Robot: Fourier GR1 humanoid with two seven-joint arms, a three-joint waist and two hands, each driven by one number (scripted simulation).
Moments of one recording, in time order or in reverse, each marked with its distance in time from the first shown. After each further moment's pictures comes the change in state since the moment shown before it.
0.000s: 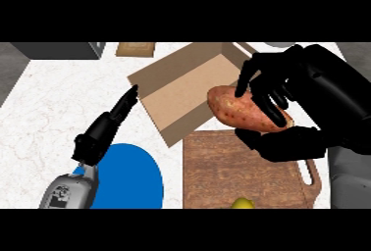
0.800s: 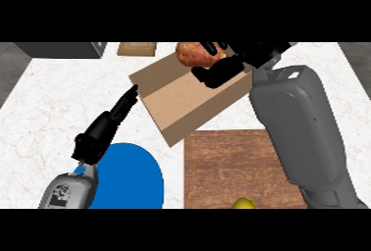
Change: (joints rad) left arm -0.006 0.000 0.010 0.013 -0.008 -0.013 -0.012; right arm -0.305 0.055 0.018 0.592 0.189 -0.297 -0.123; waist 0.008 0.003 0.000
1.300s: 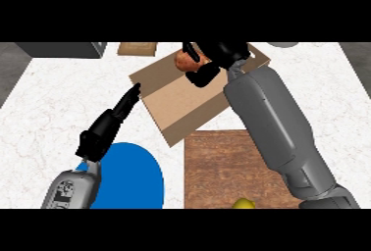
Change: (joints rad) left arm -0.021 -0.010 0.003 0.030 -0.011 0.005 -0.015; right arm -0.055 0.037 0.027 0.390 0.119 -0.206 -0.156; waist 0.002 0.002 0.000
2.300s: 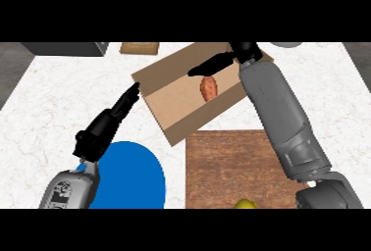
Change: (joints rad) left arm 0.001 0.002 0.005 -0.023 0.010 -0.015 0.016; right arm -0.092 0.008 -0.354 0.401 -0.440 -0.110 -0.206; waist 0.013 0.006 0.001
